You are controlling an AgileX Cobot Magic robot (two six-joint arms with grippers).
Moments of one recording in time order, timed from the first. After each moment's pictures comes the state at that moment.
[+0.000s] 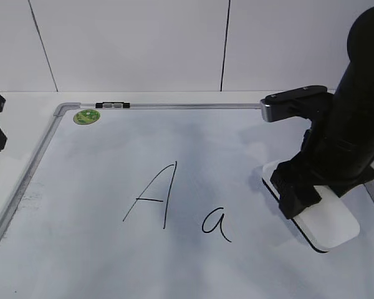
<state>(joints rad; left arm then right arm) -0.01 1.63 -1.13 -0.32 0.87 0.12 0.46 1.59 -1.11 0.00 1.05 0.02</state>
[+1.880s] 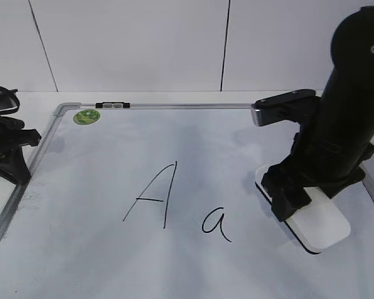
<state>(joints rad) -0.01 1.98 -1.27 -0.30 0.90 0.14 0.49 1.66 -1.14 -0.01 1.07 0.02</state>
